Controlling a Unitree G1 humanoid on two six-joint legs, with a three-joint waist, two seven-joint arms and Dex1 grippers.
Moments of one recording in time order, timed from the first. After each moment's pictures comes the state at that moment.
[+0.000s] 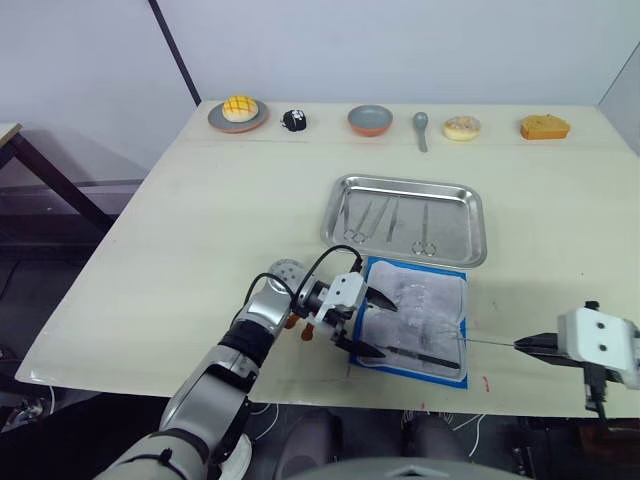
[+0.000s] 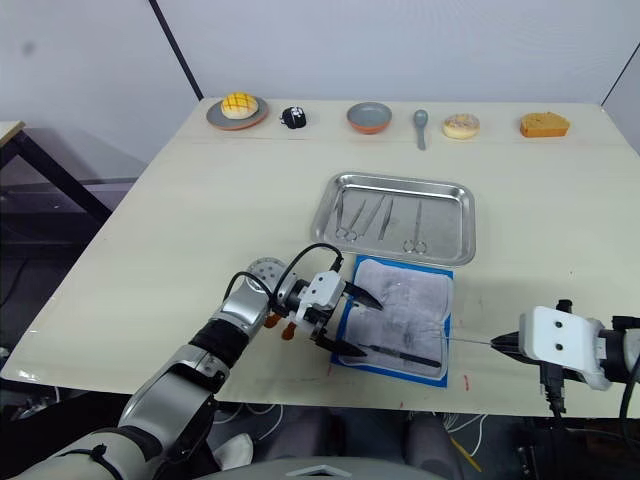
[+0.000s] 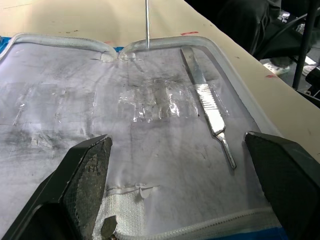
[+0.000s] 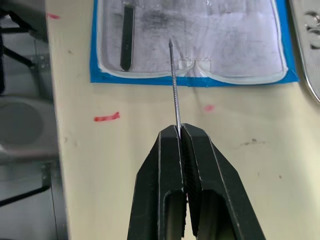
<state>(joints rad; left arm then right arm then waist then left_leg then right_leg) -0.58 0.29 -0.39 0.62 -0.10 -0.26 -1.55 0.46 -1.02 -0.47 -0.60 0.27 0.25 1.24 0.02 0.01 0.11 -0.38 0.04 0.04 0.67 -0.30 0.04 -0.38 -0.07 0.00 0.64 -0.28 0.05</state>
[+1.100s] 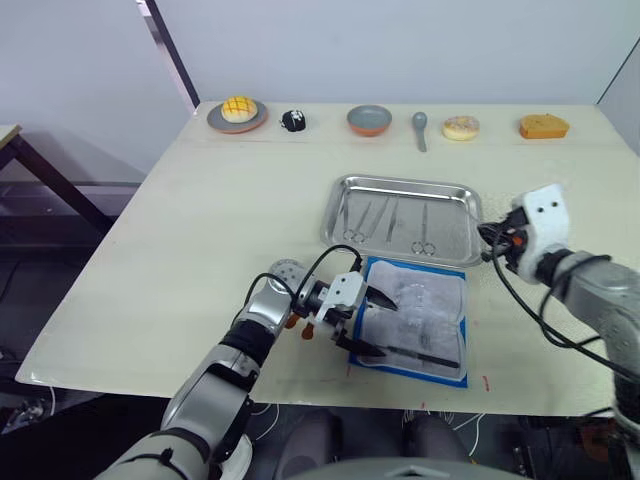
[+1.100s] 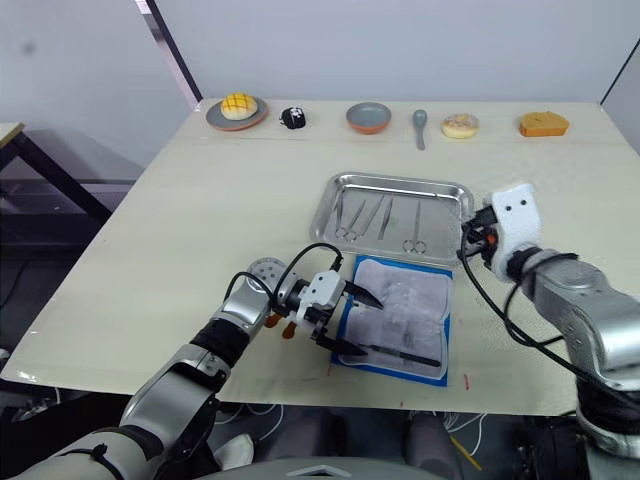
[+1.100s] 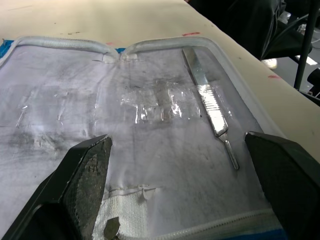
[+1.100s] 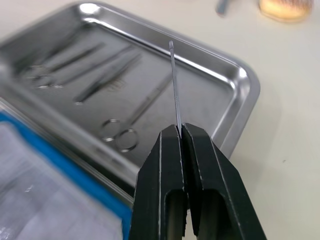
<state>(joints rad) -0.58 0.29 -0.38 0.64 -0.10 -0.28 -1.55 -0.33 -0.56 -0.14 -0.51 0.49 1.14 0.19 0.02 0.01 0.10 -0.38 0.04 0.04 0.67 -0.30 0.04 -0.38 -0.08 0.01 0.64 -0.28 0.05</state>
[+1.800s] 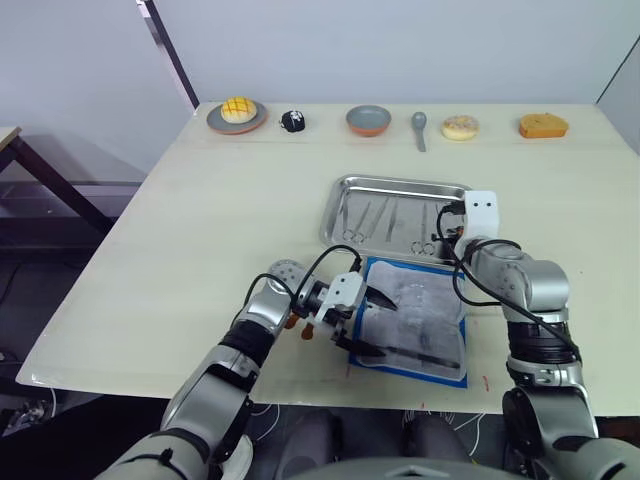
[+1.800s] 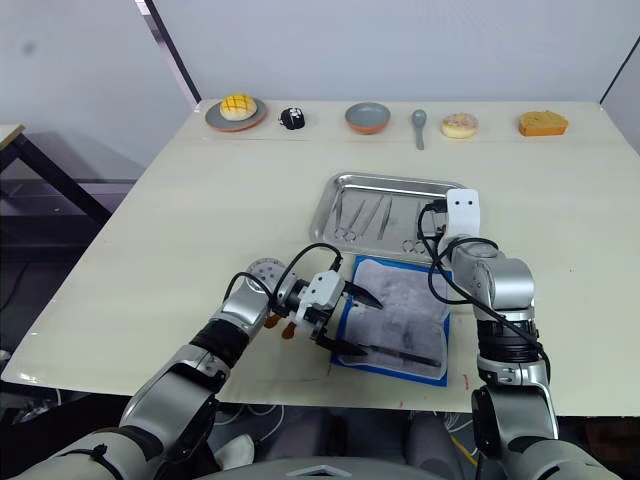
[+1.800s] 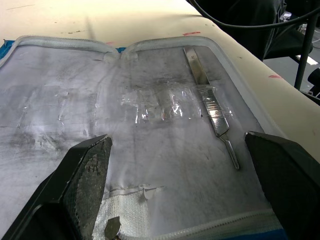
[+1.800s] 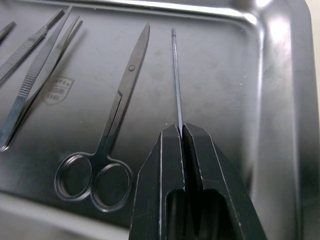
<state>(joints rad) -0.58 0.29 -0.38 0.64 -0.10 -0.28 -1.55 -0.55 -0.16 -0.10 -0.04 0.25 1.08 -0.08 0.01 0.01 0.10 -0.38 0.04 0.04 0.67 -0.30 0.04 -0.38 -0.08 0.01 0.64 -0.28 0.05</state>
